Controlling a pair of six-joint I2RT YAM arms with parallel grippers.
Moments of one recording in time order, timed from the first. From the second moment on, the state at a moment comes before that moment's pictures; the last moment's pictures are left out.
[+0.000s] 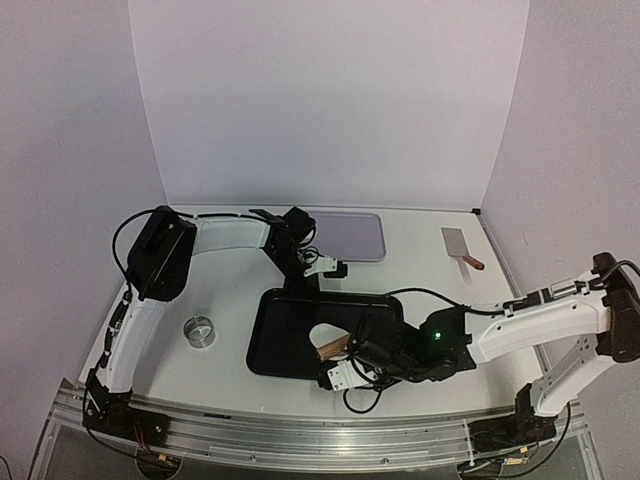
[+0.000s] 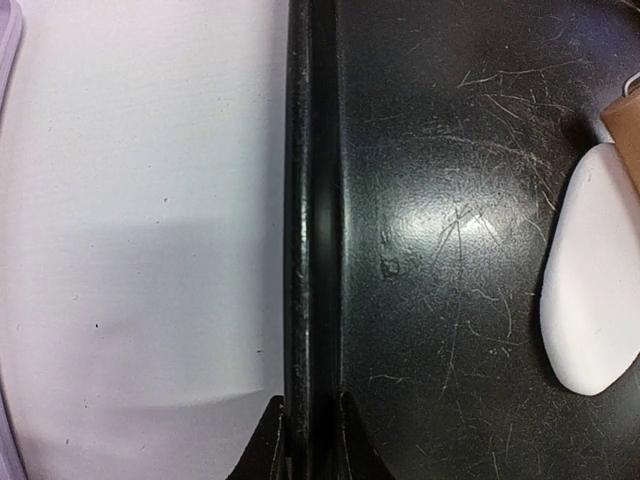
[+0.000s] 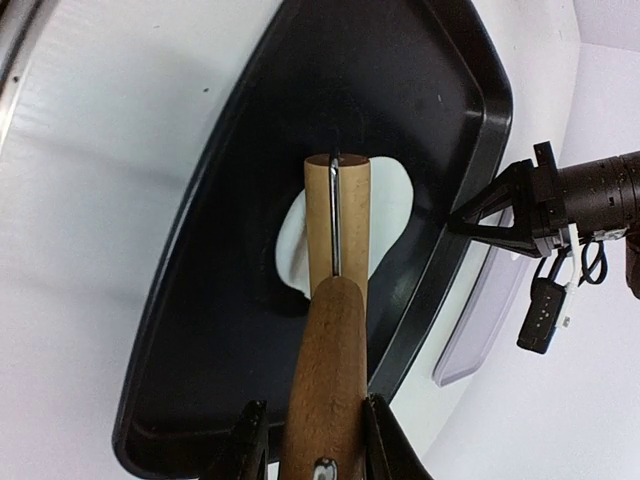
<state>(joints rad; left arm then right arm) -0.71 2.40 1.92 -0.73 0.42 0.88 1.31 1.56 0.92 -0.46 0.46 -0.86</state>
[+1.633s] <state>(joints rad) -0.70 2.40 1.92 -0.73 0.42 0.87 1.43 1.54 0.92 -0.61 0.52 -0.67</state>
